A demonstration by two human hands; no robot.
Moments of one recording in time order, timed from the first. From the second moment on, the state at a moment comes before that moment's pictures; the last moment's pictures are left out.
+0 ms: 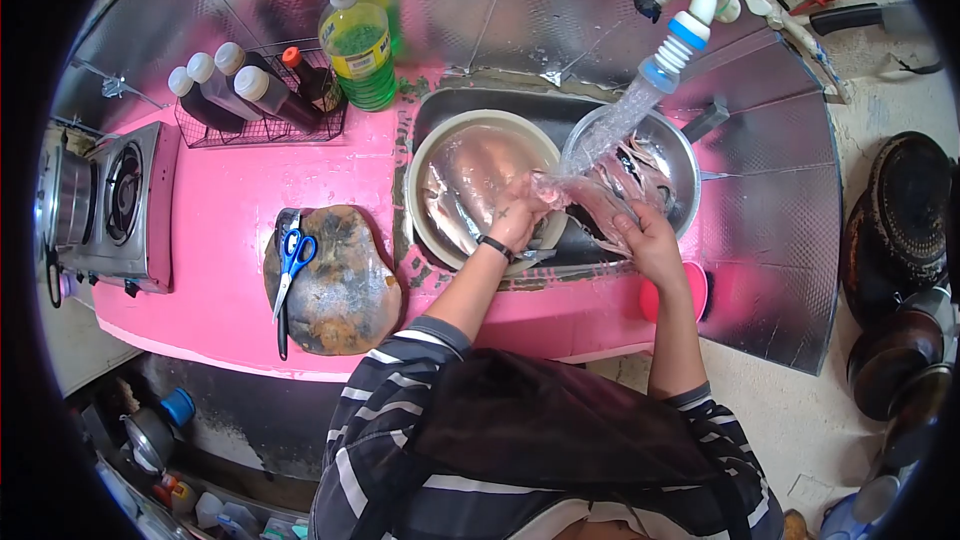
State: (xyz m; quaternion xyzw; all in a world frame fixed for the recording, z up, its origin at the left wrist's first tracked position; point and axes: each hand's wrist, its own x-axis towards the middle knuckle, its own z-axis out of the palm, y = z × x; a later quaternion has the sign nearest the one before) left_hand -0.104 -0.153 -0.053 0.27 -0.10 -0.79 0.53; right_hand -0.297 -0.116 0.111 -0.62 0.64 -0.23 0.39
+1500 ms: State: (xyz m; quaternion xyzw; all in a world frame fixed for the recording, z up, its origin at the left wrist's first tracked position) left_hand -0.086 -0.145 -0.036 0.33 0.00 -0.83 0.45; right_hand -0.238 -0.178 0.012 -0.40 0.51 -0.29 0.71
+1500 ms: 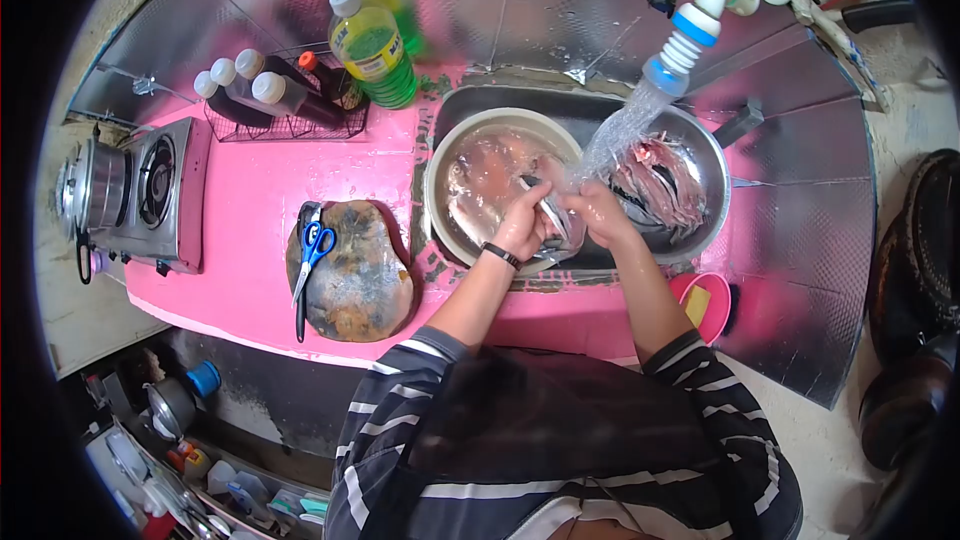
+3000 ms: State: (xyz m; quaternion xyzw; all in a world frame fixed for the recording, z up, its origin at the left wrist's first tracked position) left_hand -0.076 -0.136 -0.057 0.43 -0.13 -0.78 0.44; right_hand -0.402 -0.210 0.070 -0.65 0.76 -0.09 -0.02
